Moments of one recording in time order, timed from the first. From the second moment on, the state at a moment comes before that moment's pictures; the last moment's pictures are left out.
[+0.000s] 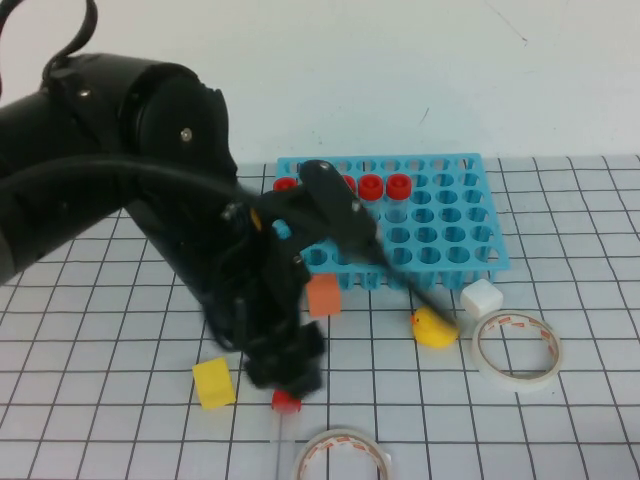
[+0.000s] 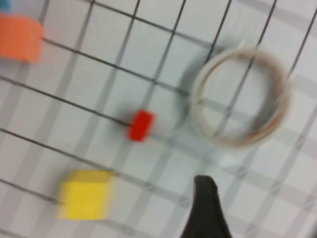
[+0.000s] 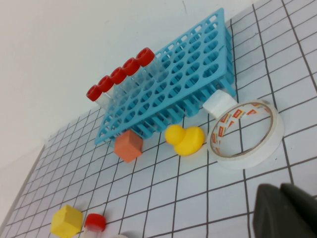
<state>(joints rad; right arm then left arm) 0.02 -0.01 0.03 0.82 0.42 -0.13 -0.60 1.56 -1.43 -0.20 1.25 0.53</state>
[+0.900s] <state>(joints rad) 0.02 -0.01 0.03 0.82 0.42 -0.13 -0.54 1.53 -1.03 -0.30 0.85 -0.07</state>
